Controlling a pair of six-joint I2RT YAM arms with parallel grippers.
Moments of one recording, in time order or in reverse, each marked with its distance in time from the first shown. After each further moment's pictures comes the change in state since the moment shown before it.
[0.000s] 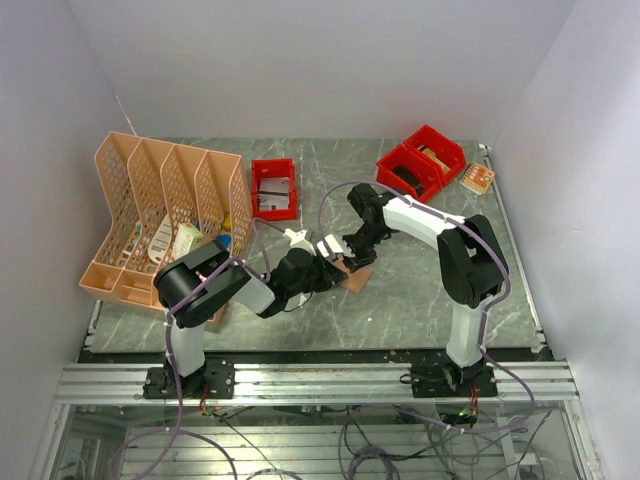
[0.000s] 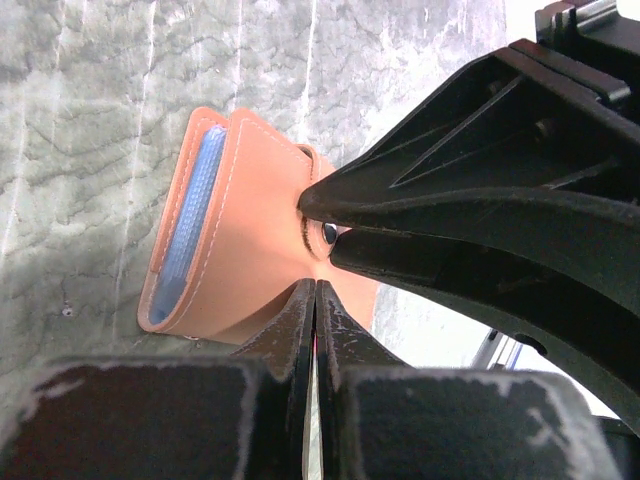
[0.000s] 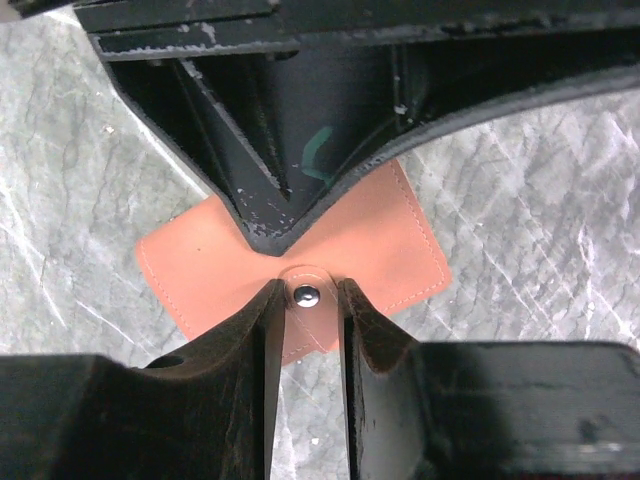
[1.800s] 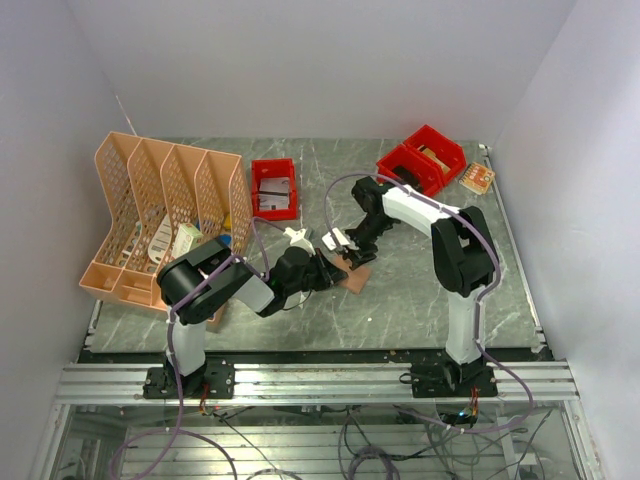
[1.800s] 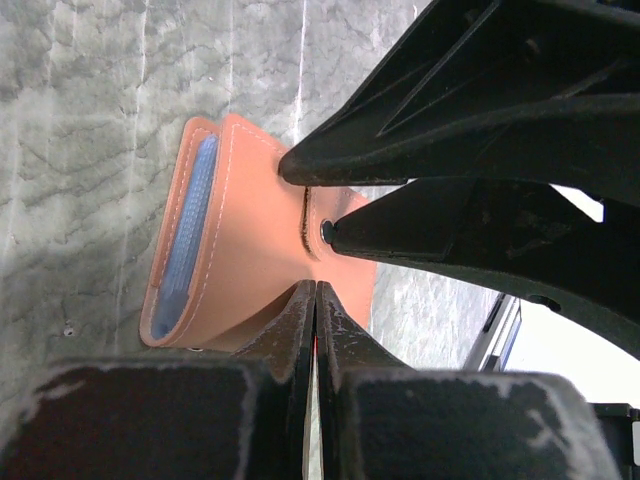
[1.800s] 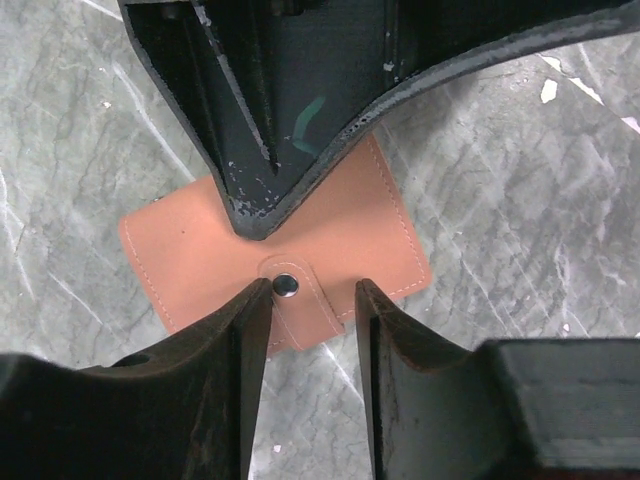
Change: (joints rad) left arm 0.023 0.030 -0.007 0.062 0.055 0.007; right arm -0.056 0.092 0.116 -0.129 -0.095 -0.160
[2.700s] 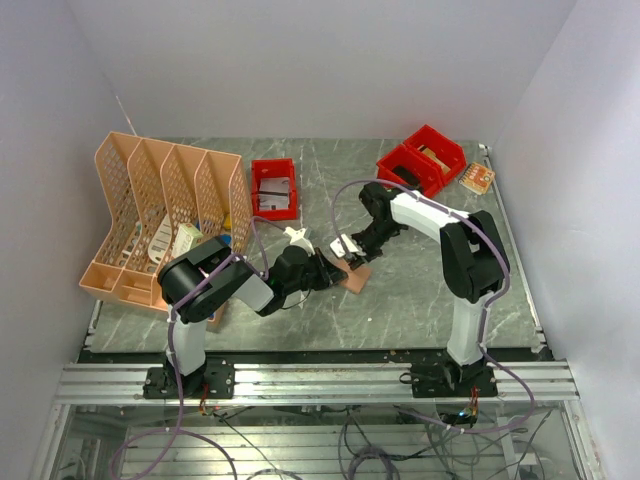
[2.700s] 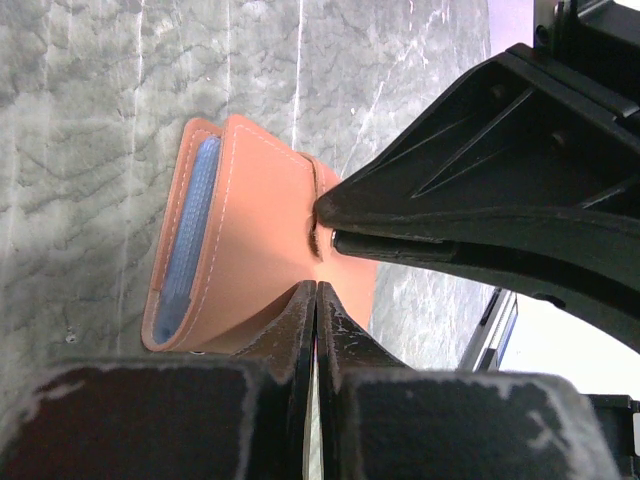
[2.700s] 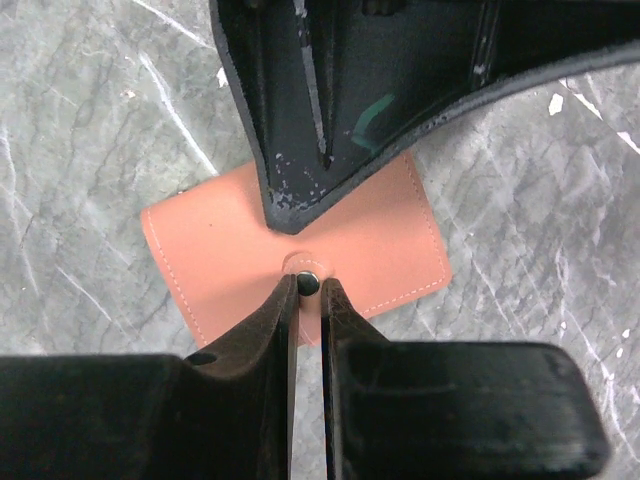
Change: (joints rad) left arm 0.023 0.011 0.000 0.002 0.035 0.006; right arm -0.010 -0.077 -0.099 0.043 -0.010 -0.074
